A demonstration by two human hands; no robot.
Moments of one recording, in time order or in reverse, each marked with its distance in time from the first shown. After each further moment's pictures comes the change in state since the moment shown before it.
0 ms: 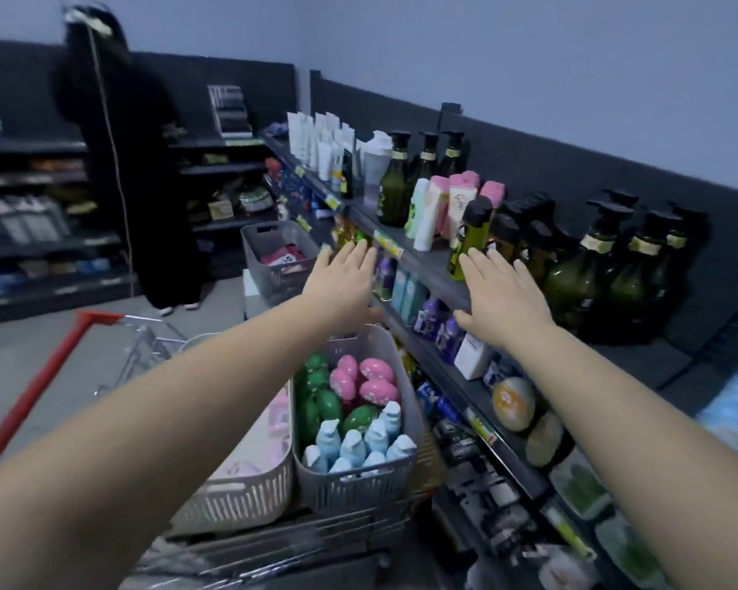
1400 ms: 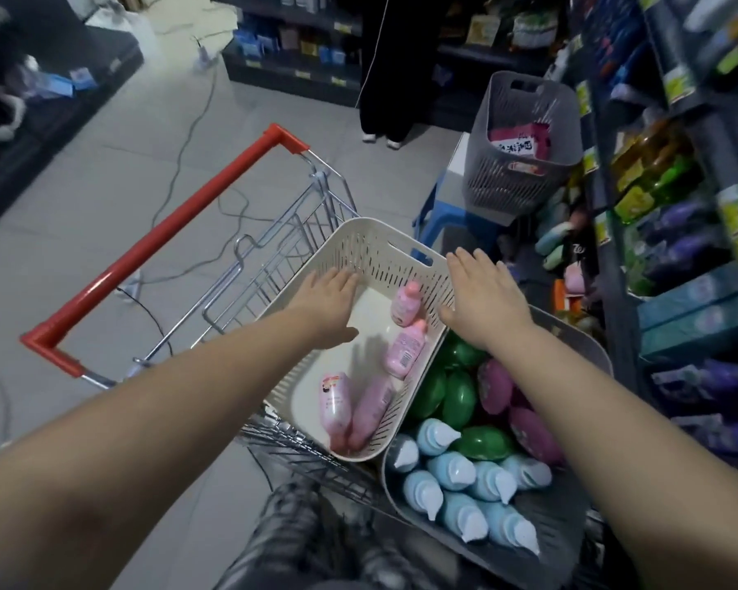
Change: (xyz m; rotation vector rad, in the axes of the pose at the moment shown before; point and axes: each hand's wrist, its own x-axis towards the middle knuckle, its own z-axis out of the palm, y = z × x) left_hand -0.119 -0.230 0.257 -0.222 -0.613 -0.722; right_hand 0.190 -0.344 0.174 0.230 -0.274 -0.822
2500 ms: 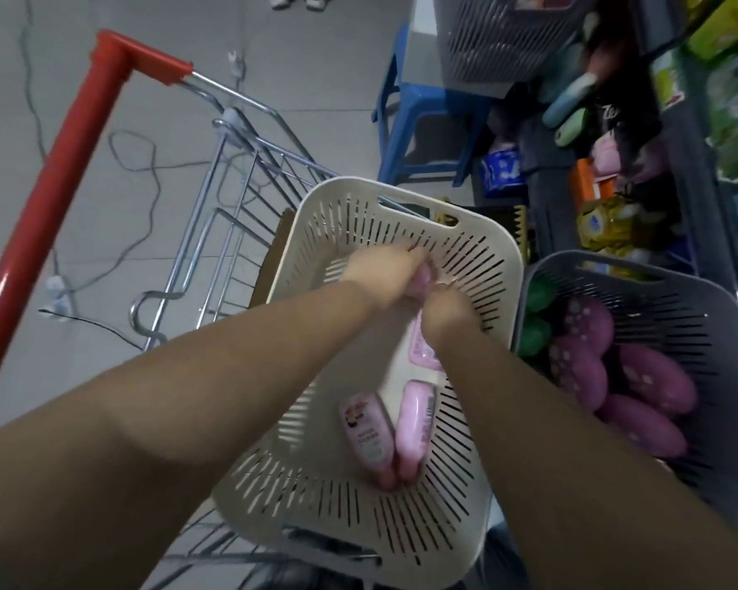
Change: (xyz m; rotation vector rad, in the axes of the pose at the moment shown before) left_hand 0.196 0.031 0.037 -0.135 -0.052 0.459; right_hand 0.120 -0.036 0.191 0.230 -0.518 0.456
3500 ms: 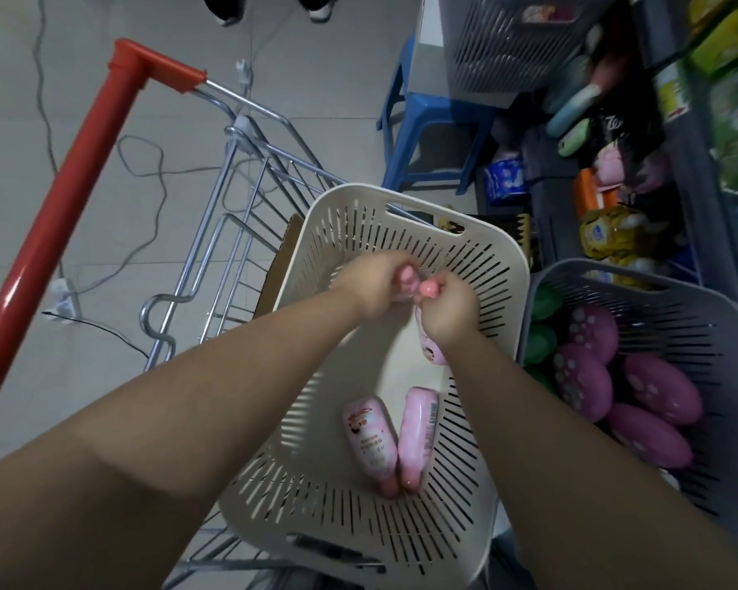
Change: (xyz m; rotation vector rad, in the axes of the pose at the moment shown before) left_hand -0.008 -0.046 0.034 -0.490 0.059 -0.133; right_hand 0.017 -0.028 0.022 1.036 0.296 0.169
